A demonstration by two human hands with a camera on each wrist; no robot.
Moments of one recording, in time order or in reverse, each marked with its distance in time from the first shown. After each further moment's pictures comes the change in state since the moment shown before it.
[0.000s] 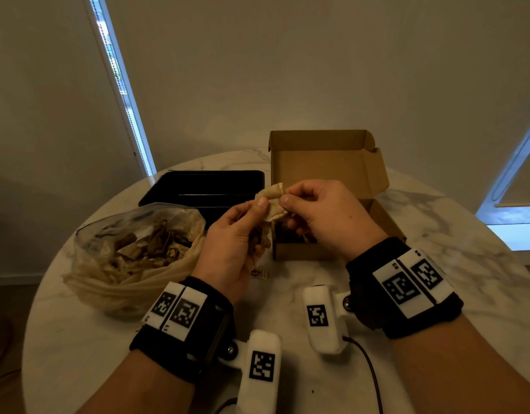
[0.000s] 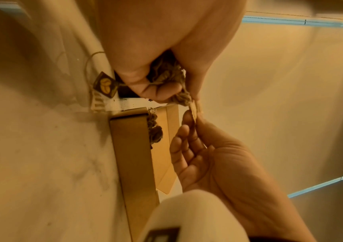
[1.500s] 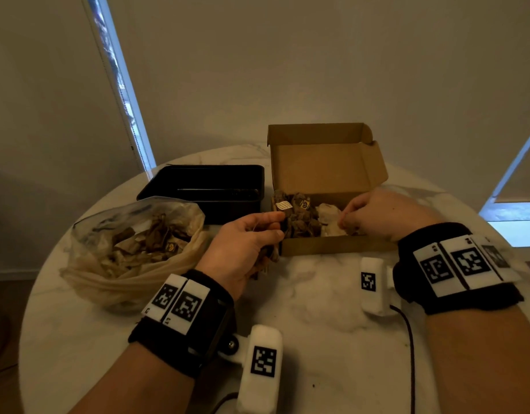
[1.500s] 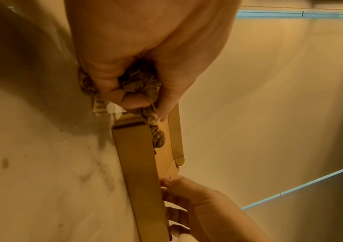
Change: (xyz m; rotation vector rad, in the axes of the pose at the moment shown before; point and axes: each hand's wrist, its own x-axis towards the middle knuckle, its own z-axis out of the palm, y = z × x) left_hand 0.002 -0.009 -0.006 0.353 -0.043 -0.132; right_hand 0.004 0.016 -0.063 -0.621 -0.005 0.356
